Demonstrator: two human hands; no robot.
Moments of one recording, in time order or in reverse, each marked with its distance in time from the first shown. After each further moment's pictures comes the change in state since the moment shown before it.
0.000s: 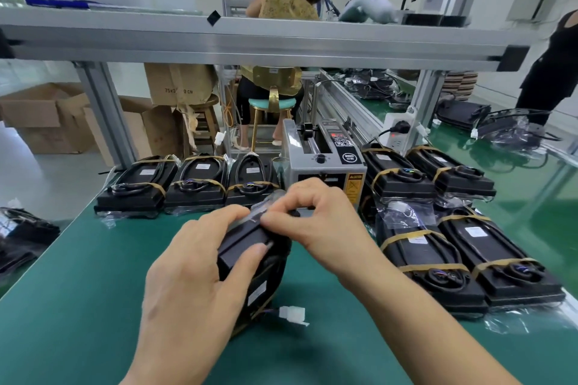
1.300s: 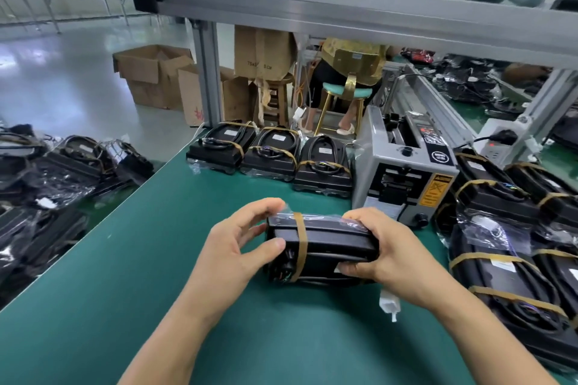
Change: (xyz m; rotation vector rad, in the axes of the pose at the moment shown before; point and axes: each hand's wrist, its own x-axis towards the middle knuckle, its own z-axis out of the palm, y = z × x) left_hand -0.027 -0.067 -0.005 -0.593 -0.124 -0.306; right_hand -0.003 0.070 0.001 -0.319 -0.410 -0.185
